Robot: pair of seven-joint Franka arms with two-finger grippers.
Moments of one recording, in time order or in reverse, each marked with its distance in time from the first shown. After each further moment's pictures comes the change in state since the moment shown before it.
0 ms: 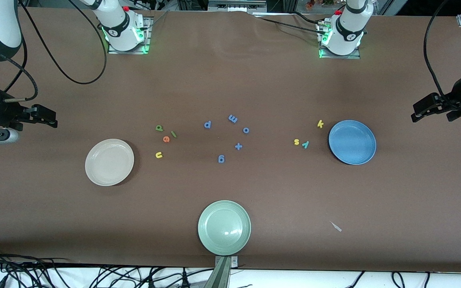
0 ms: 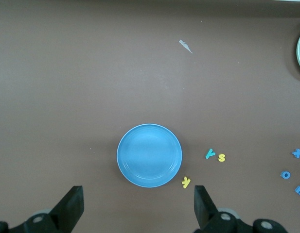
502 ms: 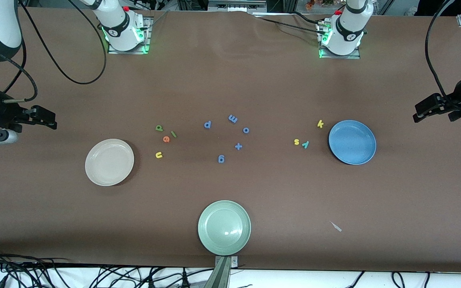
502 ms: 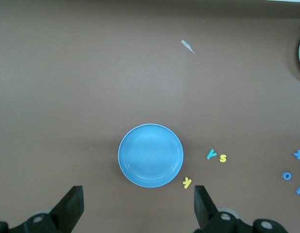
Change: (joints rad) left arm 0.005 0.001 0.001 0.000 0.000 0.000 0.000; right arm 0.000 0.000 0.000 0.000 0.000 0.020 0.000
